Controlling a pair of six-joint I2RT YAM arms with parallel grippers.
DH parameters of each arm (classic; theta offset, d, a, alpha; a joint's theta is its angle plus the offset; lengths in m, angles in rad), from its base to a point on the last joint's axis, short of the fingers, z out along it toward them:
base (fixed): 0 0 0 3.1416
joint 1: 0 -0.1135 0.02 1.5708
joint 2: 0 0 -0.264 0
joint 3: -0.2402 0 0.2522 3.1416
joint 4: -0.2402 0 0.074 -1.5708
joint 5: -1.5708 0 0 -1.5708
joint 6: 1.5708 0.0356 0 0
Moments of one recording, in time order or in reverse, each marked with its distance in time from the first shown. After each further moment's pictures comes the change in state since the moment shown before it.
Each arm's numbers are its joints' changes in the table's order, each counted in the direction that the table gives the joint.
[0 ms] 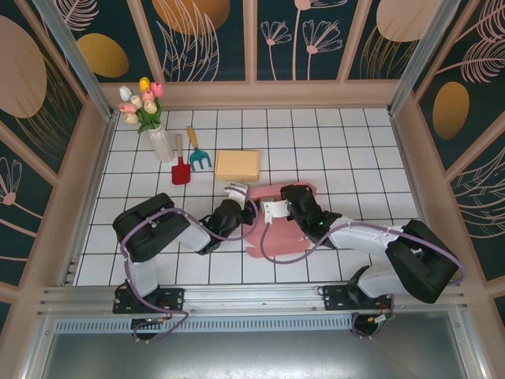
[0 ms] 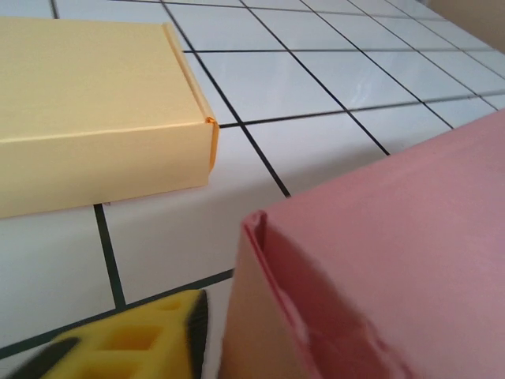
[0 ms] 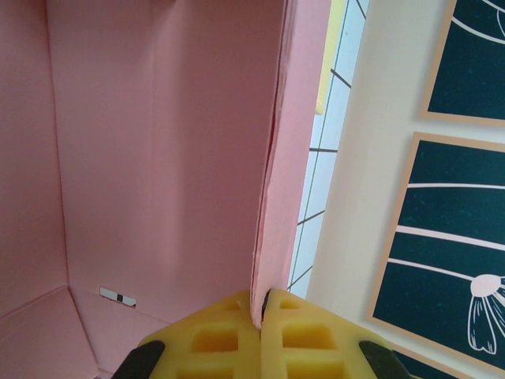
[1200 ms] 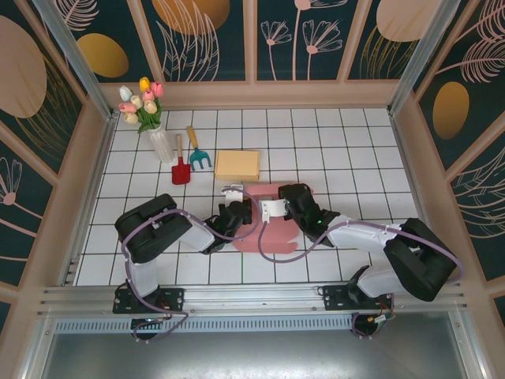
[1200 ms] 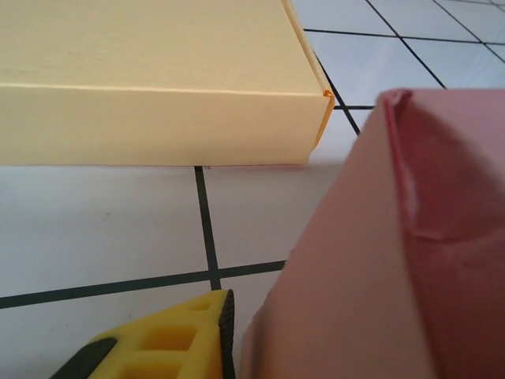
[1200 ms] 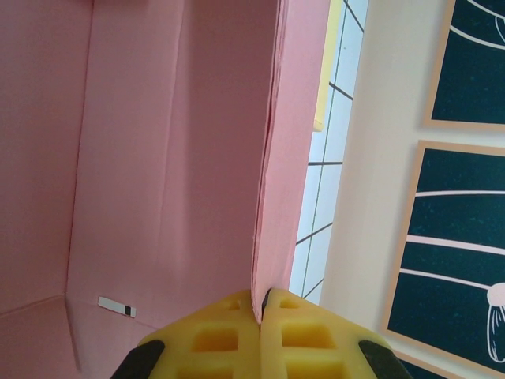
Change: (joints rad) left arm 0.026 0.005 -0.039 -0.177 0.217 -0.120; right arm -0.001 0.017 -0.020 -0.007 0.034 0.053
